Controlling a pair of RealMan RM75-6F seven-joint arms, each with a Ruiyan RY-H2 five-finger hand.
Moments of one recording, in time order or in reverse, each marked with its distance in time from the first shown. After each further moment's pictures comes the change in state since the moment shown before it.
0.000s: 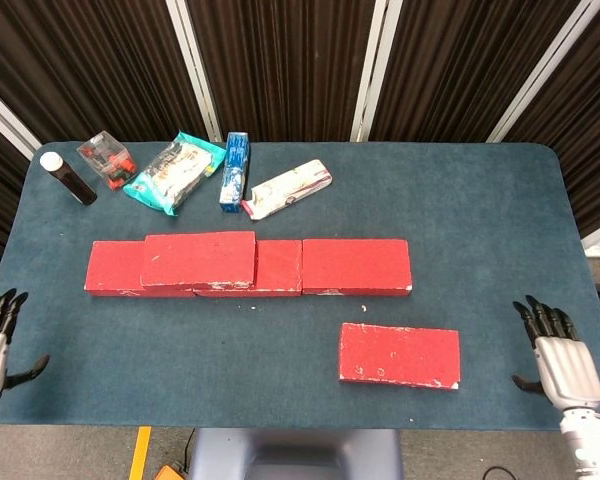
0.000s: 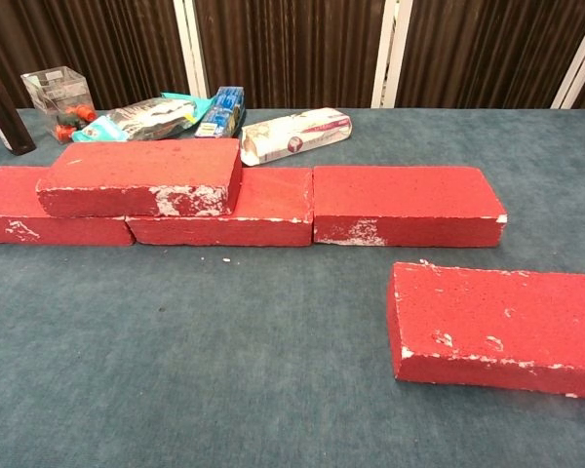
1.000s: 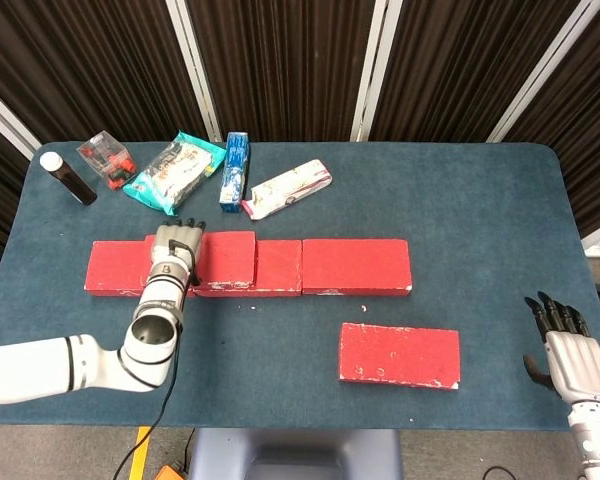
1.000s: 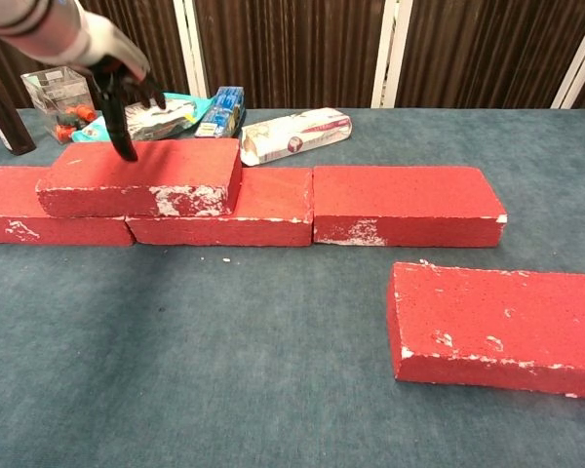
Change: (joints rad) left arm -1.095 -0.158 -0.531 -0.088 -1.730 -0.451 1.337; right arm 0.015 0.040 0.025 0.004 0.081 -0.037 0.025
